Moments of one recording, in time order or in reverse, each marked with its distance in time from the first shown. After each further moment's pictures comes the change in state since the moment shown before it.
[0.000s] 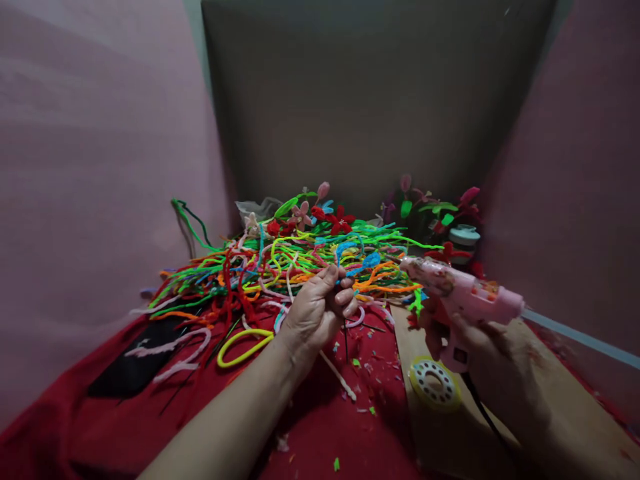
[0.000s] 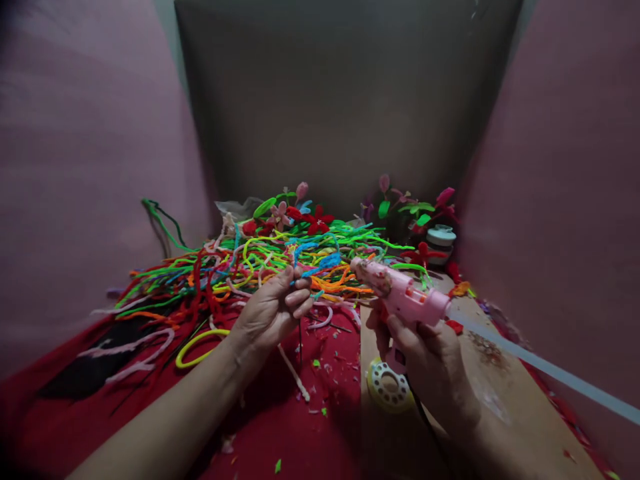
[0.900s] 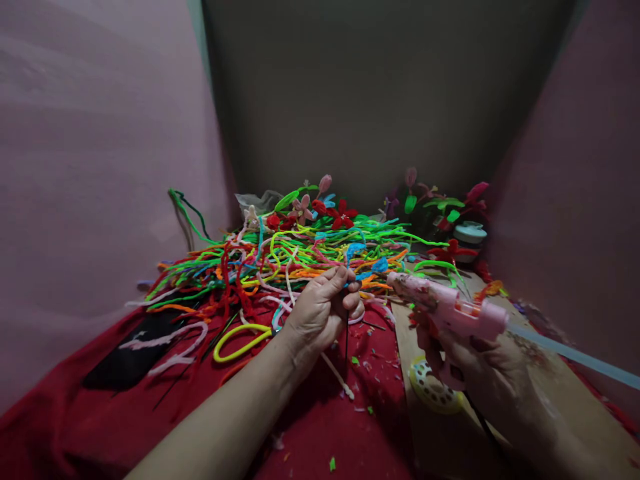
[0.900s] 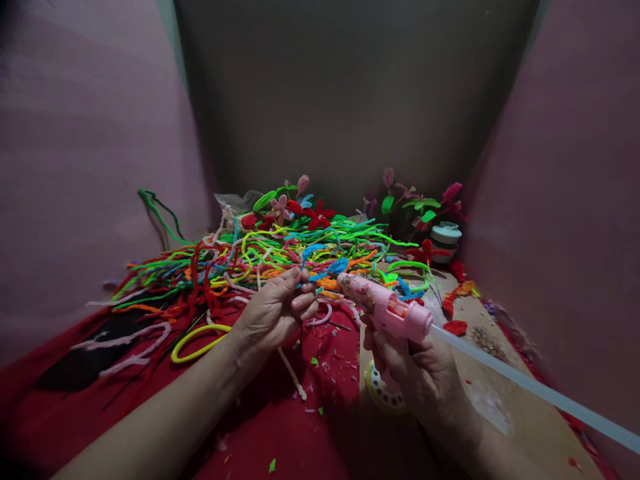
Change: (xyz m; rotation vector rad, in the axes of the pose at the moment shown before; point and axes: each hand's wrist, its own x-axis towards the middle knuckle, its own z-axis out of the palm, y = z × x) left_hand 0.001 -0.008 -0.002 0.118 -0.036 0.020; right_hand -0.009 0.025 -0.006 0.220 -0.066 0.190
